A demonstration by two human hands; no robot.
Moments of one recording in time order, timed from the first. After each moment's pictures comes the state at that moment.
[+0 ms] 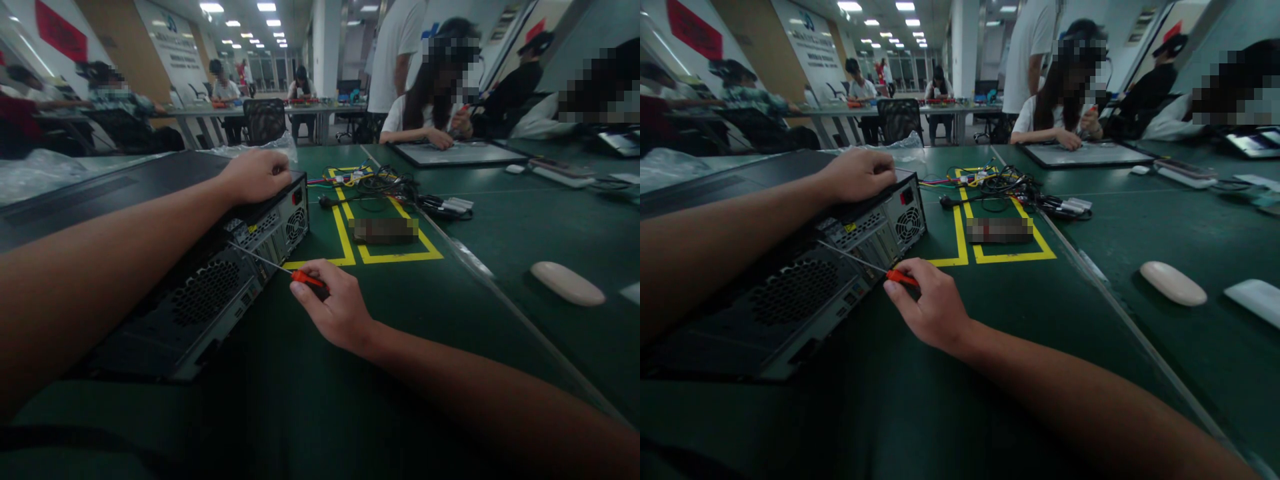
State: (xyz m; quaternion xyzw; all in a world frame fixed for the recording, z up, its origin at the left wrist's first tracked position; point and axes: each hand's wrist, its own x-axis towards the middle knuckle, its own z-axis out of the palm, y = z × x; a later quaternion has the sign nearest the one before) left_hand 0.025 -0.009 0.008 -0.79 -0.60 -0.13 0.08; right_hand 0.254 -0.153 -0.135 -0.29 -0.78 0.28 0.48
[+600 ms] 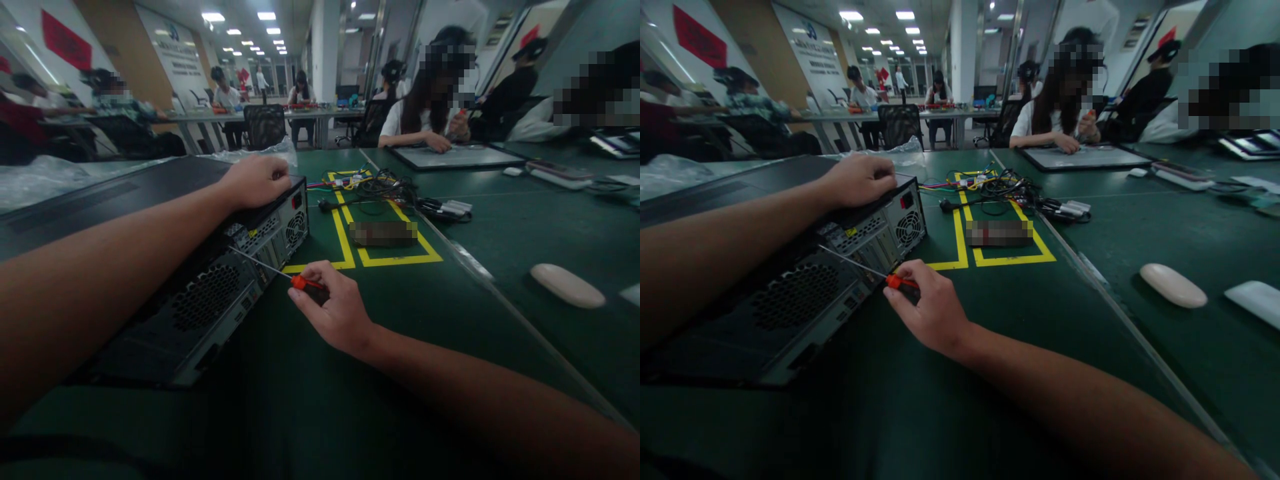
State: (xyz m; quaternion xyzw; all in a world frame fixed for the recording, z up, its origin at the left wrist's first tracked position) left_hand 0.026 -0.010 0.010 -0.79 -0.59 -0.11 0.08; right_hand 0.252 -0.153 -0.136 -0.30 -0.76 0.32 0.48
